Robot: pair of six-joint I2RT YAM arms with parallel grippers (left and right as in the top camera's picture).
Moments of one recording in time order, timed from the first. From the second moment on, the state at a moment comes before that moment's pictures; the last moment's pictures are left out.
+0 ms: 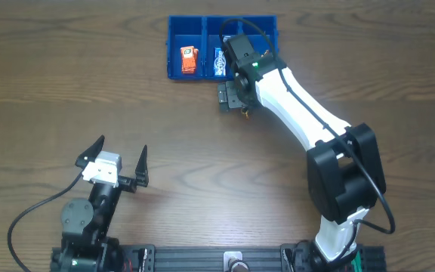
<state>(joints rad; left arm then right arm) -0.14 0.01 0.02 -0.10 0.12 0.04 0.47 1.95 1.51 -0.86 0.08 0.33</state>
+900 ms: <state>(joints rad) -0.14 0.01 0.02 -0.10 0.12 0.04 0.47 2.07 1.48 -0.80 0.08 0.40</state>
